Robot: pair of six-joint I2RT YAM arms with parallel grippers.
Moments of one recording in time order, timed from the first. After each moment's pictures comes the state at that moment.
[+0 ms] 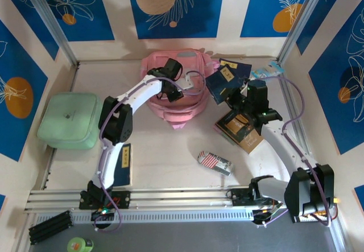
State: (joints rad) left arm -0.54 2.24 1.99 -0.82 0.07 0.63; right arm 0.18 1.17 0.85 -0.18 -0.32 0.94
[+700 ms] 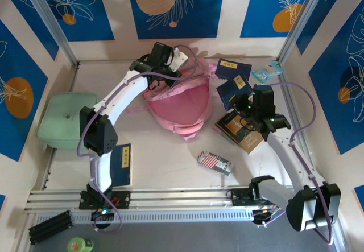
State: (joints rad) left arm -0.54 2.01 2.00 -0.76 0.03 0.26; right arm 0.17 1.04 0.86 -0.44 -0.17 0.91
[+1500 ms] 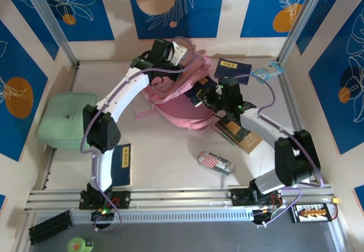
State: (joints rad) left arm -0.54 2.04 2.06 -0.73 0.12 0.08; right arm 0.40 1.50 0.95 0.02 -0.34 1.10
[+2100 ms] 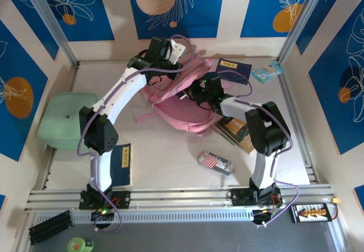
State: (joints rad) left arm -0.53 2.00 2.05 -0.73 0.12 0.09; right arm 0.44 1.89 1.15 0.28 -0.39 1.20
